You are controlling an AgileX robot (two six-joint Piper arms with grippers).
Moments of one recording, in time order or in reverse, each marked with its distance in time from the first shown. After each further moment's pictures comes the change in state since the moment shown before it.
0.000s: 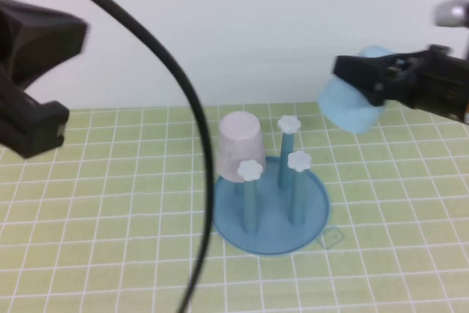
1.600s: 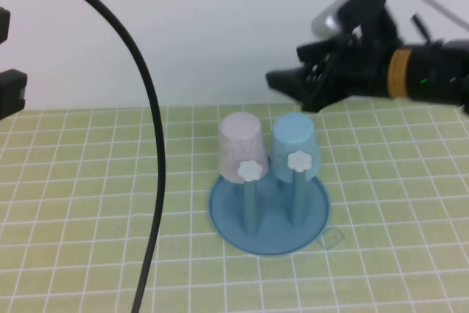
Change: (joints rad) right arm 0.215 0.093 -0.288 -0.443 0.266 0.097; left arm 0.000 -0.014 0.040 0.276 0.072 -0.240
